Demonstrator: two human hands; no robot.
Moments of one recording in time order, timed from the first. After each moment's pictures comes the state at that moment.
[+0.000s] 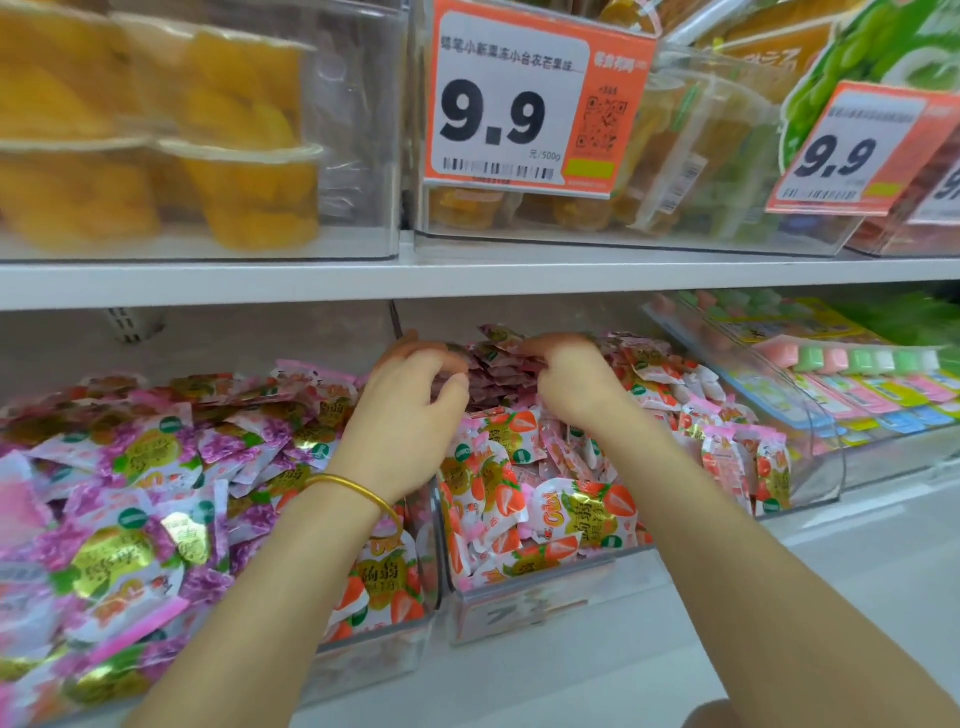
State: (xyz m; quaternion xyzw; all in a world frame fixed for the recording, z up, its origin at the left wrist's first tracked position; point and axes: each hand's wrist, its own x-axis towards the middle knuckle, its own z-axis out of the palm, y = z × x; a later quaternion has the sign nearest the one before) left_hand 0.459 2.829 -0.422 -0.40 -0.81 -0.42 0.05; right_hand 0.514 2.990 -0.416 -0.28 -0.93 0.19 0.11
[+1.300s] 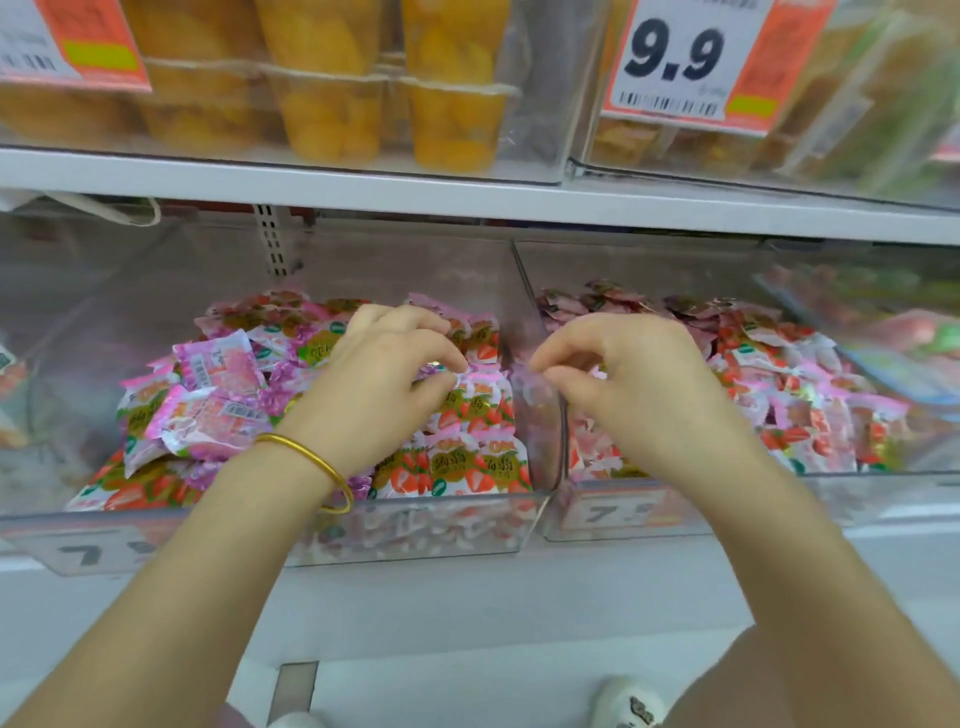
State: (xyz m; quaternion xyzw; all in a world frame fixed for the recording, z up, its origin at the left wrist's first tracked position) left_hand 0.461 2.702 -0.424 -0.42 -0.86 -0.26 0.12; right_hand 0.582 2.855 -0.383 -0.10 -0.96 0.19 0.18
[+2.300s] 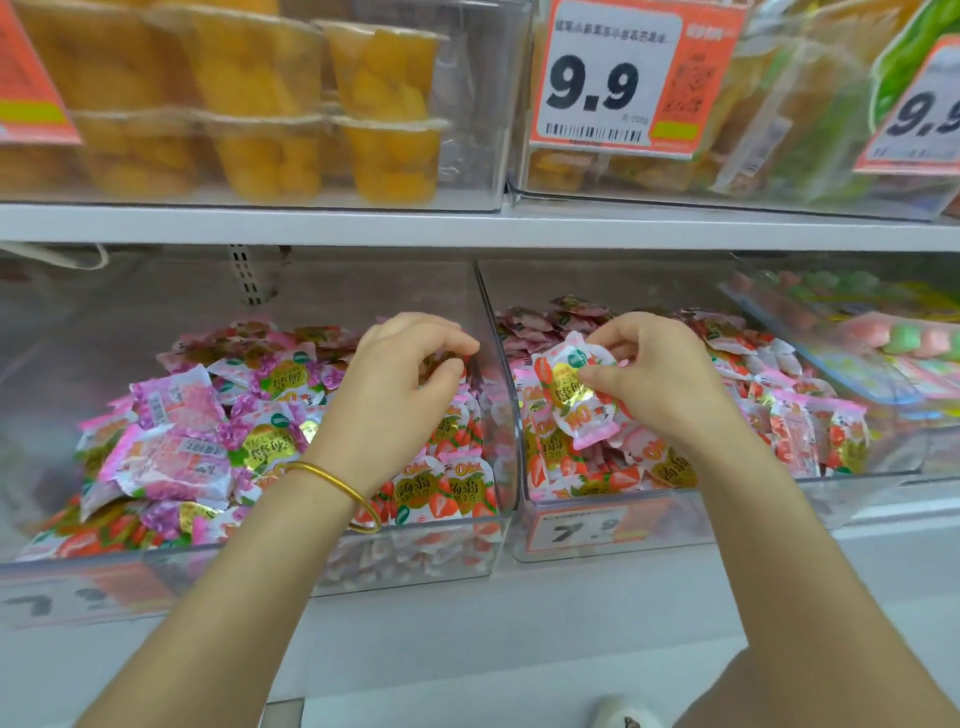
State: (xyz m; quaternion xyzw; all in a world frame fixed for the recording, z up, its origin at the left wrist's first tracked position) left_hand 0.480 2.742 -0.415 -0.38 -0.81 -0.43 0.10; right_hand 0.574 2.923 -0.397 -0.25 -0.89 0.31 0.21
